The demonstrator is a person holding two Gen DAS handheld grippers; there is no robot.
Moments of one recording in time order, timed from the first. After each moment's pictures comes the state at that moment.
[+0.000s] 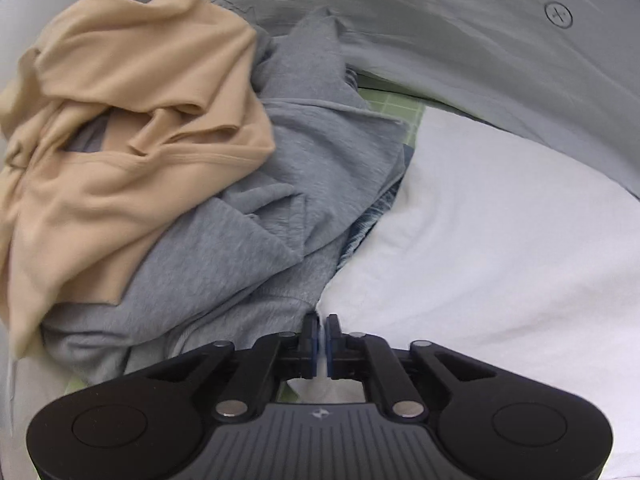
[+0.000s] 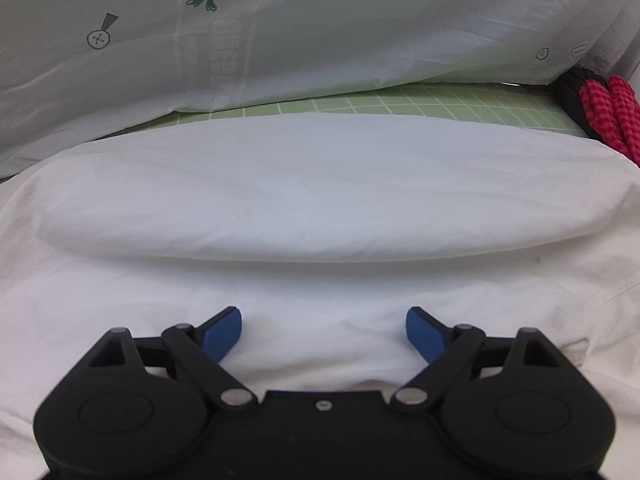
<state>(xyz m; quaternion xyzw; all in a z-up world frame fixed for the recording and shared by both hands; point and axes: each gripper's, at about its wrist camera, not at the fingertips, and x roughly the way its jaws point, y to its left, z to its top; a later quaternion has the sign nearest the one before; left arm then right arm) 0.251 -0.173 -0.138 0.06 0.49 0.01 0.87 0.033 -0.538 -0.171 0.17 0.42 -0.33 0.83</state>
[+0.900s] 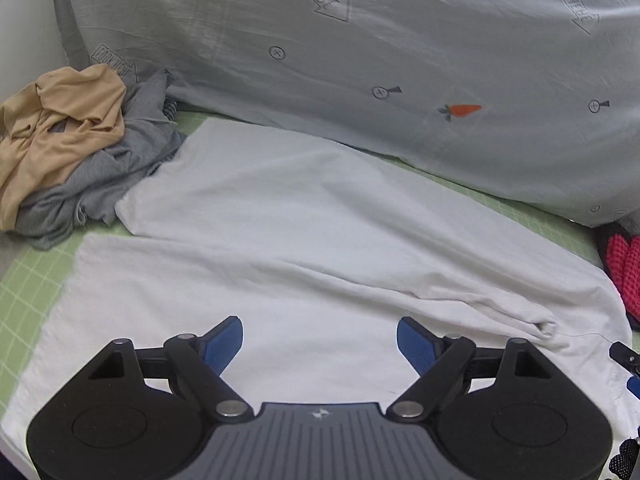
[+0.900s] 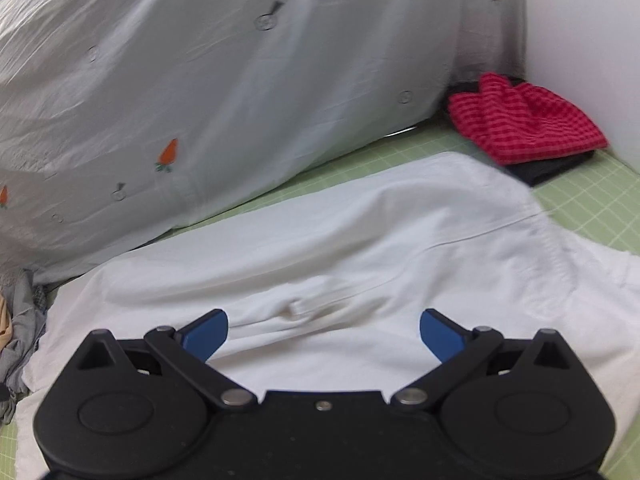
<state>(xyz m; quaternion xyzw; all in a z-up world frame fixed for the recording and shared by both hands) -0.049 -0.316 -0.024 -0.01 0.45 -0.16 0.88 -0.222 -0.617 -0.073 0.25 0.27 -0.31 0.88</state>
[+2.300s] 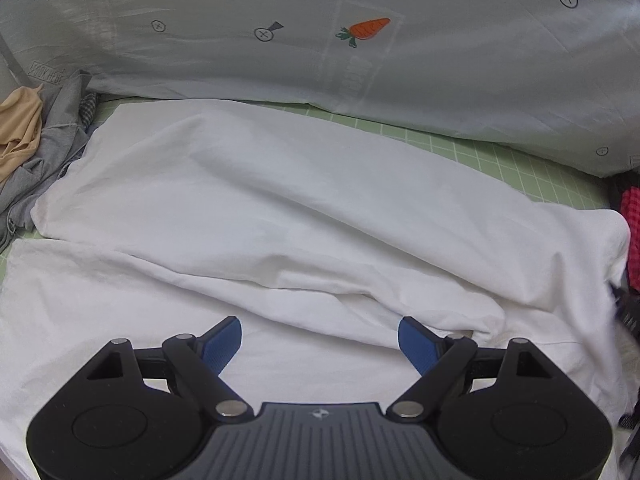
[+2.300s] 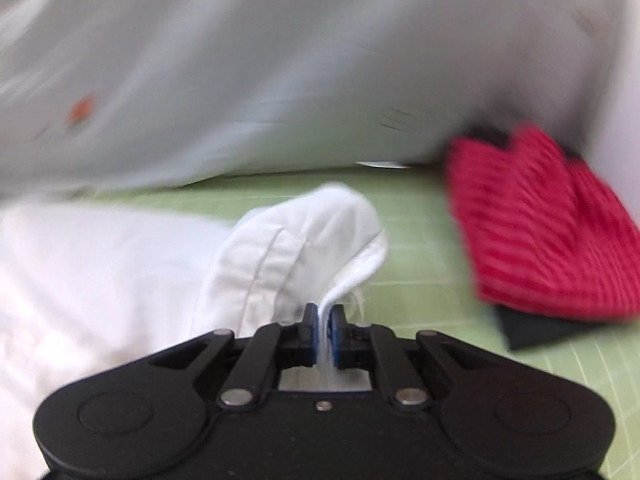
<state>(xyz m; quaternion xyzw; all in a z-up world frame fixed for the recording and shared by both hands) -0.039 -0.511 -0.051 0.06 0.51 -0.12 0.85 -0.144 -0.772 -0.127 0.06 0.35 -0.20 0.91</state>
